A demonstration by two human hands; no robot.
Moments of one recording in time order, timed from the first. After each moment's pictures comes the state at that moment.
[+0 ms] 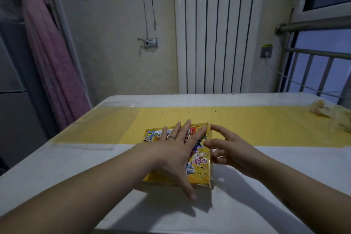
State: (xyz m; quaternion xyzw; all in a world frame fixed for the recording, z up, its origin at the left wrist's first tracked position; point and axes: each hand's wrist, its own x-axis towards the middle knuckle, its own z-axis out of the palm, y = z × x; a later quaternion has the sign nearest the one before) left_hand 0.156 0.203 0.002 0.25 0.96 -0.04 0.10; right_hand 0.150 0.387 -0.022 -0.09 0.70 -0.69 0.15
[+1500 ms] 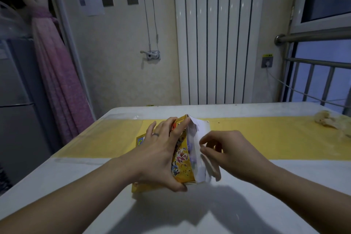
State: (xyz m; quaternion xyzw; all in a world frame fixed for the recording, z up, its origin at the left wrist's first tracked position) left_hand 0.170 0.163 0.025 0.27 0.96 0.01 -0.10; right_hand 0.165 0.372 0.018 -0.24 0.91 -0.29 -0.15
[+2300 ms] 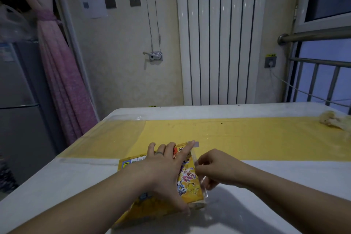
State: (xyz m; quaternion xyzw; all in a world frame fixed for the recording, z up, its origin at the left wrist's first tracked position) left_hand 0.174 0.177 0.016 0.19 0.97 -0.08 0.11; right_hand 0.145 0.348 -0.011 -0.15 0.87 -0.44 0.18
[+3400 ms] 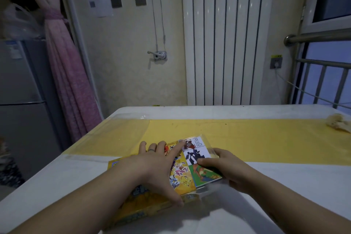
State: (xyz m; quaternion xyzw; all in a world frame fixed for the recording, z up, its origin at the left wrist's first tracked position) left_hand 0.170 0.157 0.021 0.12 0.98 -0.10 0.13; right_hand 0.135 0.349 -0.029 -0.05 0.70 -0.69 0.19
